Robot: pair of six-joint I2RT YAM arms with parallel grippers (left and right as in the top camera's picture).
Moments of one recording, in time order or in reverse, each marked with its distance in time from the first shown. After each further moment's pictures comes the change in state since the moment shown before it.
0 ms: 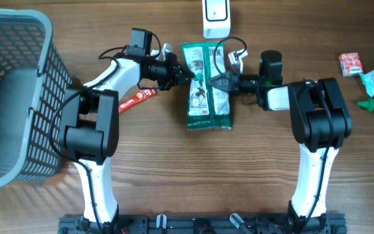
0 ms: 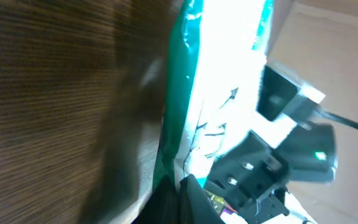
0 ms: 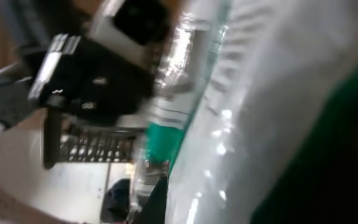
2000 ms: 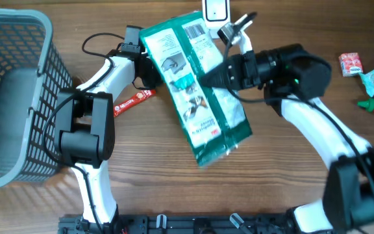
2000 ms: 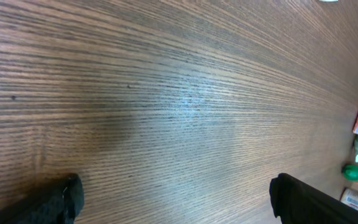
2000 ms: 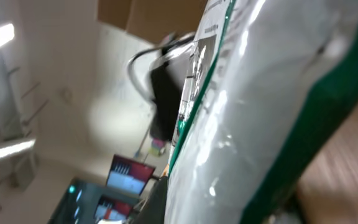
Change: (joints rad) left arm 0.029 -0.041 0.008 -0.086 -0.444 0.272; right arm 0.156 -0.676 -0.003 0.668 -0.250 1.250
